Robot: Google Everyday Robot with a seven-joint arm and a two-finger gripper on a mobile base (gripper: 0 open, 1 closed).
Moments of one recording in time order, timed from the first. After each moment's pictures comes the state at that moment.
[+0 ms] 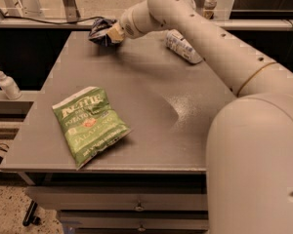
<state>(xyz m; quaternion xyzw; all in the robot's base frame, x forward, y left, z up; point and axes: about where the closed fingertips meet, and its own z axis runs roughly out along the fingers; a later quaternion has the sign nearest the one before) 0.814 0.110 0.899 -0.48 0.72 0.17 0.48</state>
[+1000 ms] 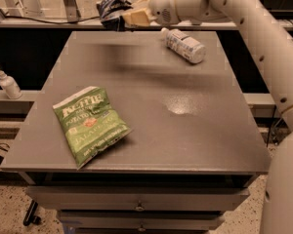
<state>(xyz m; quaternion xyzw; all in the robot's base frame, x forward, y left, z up) 0.730 0.040 0.989 -0.52 0.61 0.28 0.53</state>
